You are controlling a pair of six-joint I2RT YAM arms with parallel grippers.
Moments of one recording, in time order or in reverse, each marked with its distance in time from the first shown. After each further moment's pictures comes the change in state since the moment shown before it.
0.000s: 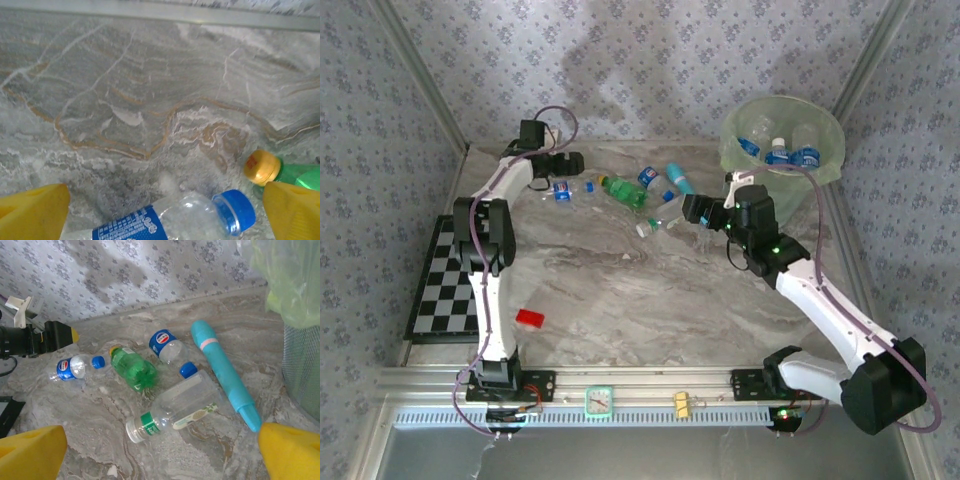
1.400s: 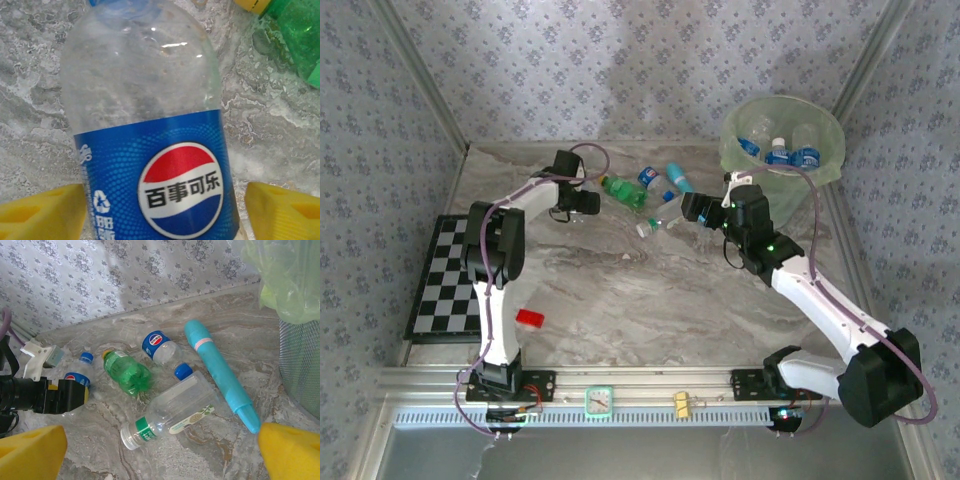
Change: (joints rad) left arm -0.169 -0.124 -0.323 -0.019 -0.193 -0.032; right arm 0.007 0.040 -0.007 0.040 0.034 0.030
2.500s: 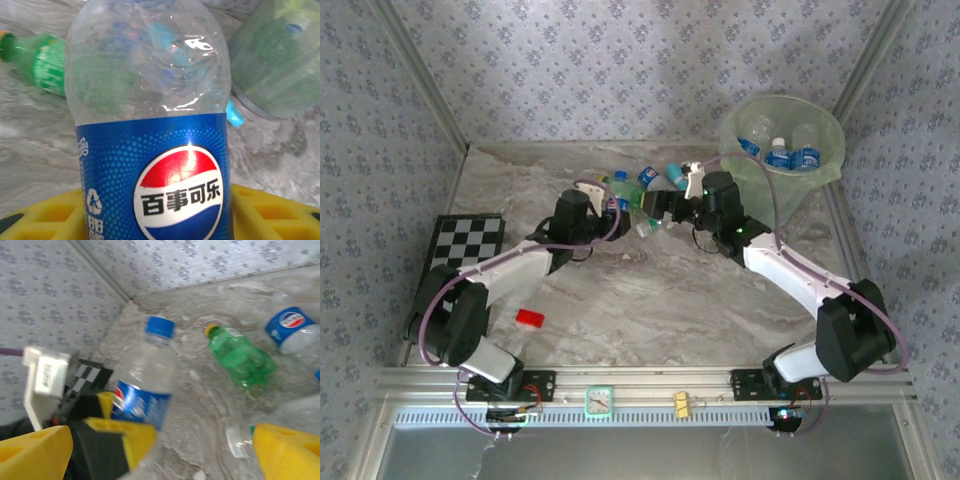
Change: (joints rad) left arm -0.278 -0.606 -0.698 0.692 0.174 -0.258; right arm 0.068 0.261 0.111 0.233 -0.389 0.055
